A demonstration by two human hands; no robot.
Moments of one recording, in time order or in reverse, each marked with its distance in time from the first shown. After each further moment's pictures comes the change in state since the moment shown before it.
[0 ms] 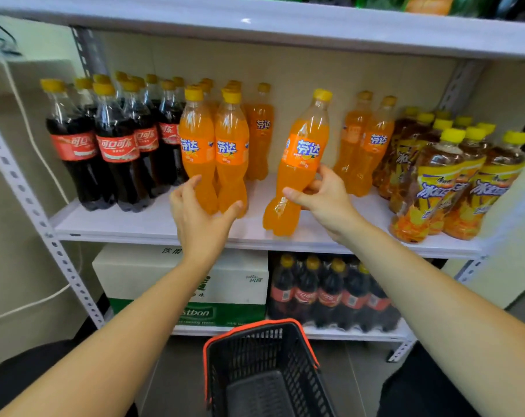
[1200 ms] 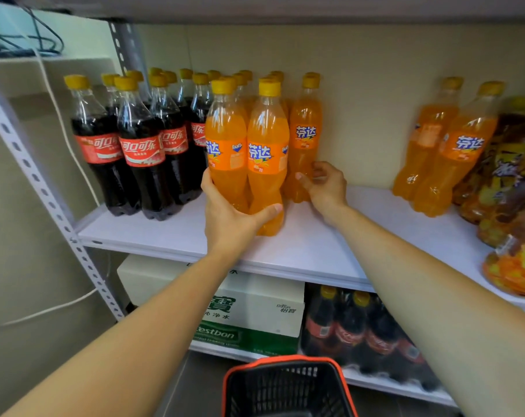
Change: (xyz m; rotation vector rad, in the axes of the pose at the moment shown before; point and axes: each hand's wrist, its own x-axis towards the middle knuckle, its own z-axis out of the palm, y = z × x) left_hand 0.057 -0.039 0.037 -0.060 0.045 -0.071; right_hand 0.167 0.101 0.065 -0.156 0.222 -0.064
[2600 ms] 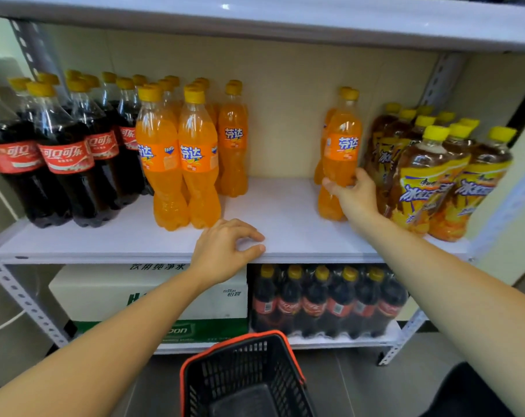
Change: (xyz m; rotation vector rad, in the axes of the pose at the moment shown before) left_hand -0.061 0.018 0.026 0.466 -0.671 0.443; right_hand -0.066 -0.020 -0.187 0.025 0.221 0.176
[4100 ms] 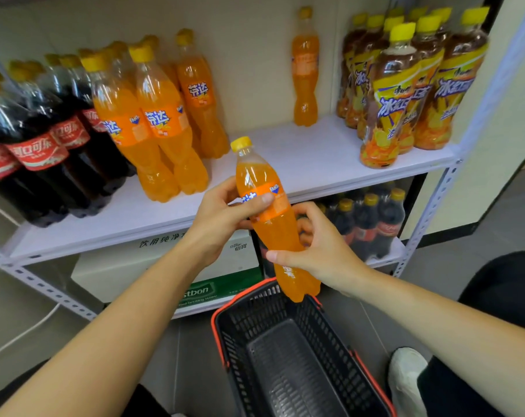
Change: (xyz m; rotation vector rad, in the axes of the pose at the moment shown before) left_hand -0.040 0.058 -0.030 -0.998 -0.213 -0.224; right_hand -0.218 0.025 -0.011 0.016 -0.492 0.052
